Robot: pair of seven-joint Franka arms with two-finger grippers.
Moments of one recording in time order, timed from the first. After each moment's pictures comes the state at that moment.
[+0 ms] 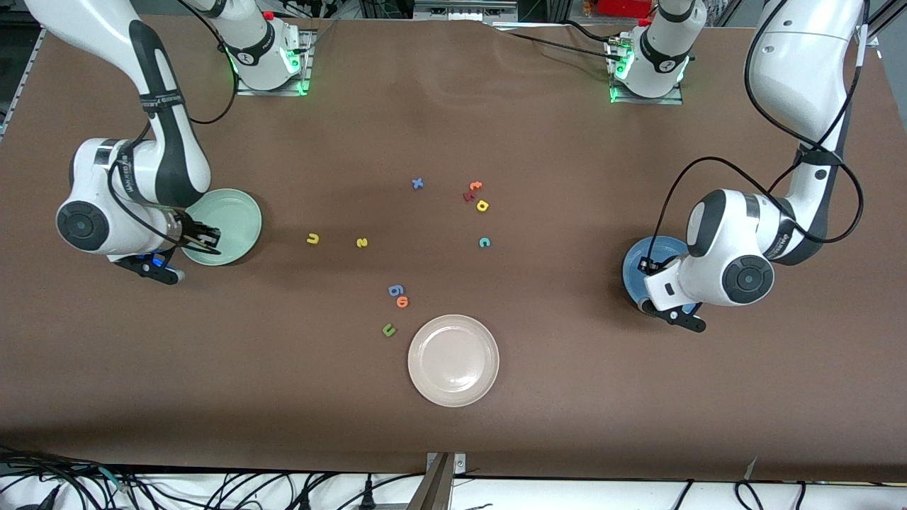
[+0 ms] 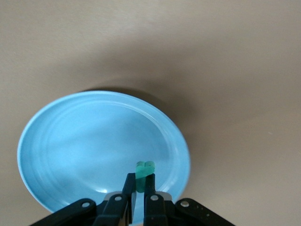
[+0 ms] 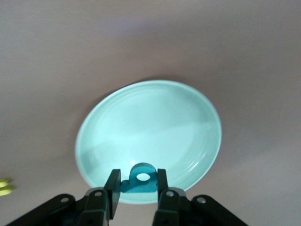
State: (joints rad) left arm -0.05 0.61 -0.09 -1.65 0.06 1.96 0.19; right arm 0.27 0.38 -0.32 -1.96 0.02 2.00 0.28
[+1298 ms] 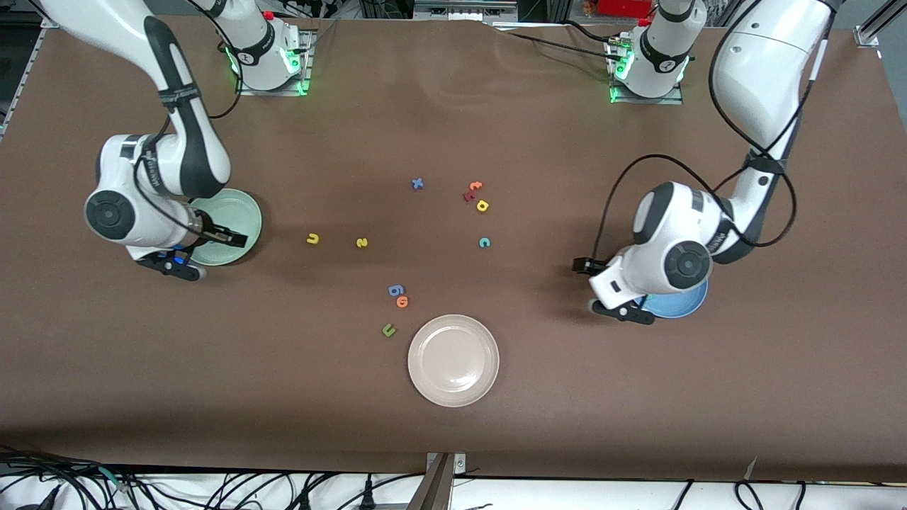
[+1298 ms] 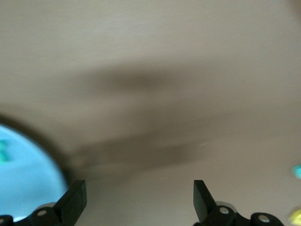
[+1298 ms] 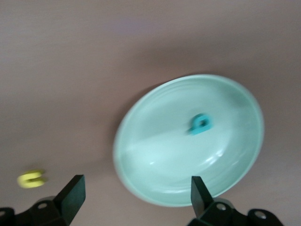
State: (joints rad) left arm -0.10 0.63 -0.27 -1.66 -0.02 2.09 -0.19; right arm 0.28 0.34 -0.18 -2.01 0.02 2.07 0.42
